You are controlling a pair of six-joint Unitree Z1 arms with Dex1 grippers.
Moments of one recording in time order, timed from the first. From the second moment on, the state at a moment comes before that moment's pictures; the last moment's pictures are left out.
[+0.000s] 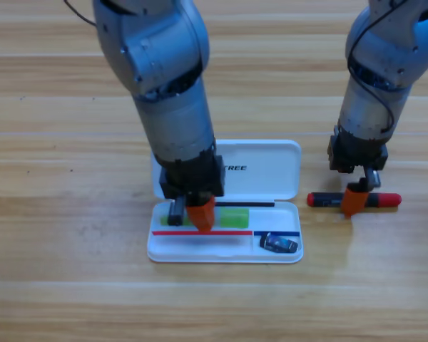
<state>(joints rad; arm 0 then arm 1) -0.88 2.13 -1.67 0.96 -0.04 0.70 0.66 2.23 -1.67 0.92 -0.08 -0.91</state>
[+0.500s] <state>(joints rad) -0.88 2.17 -1.68 0.96 -0.06 0.70 0.66 2.23 -1.66 0.97 -0.09 -1.03</state>
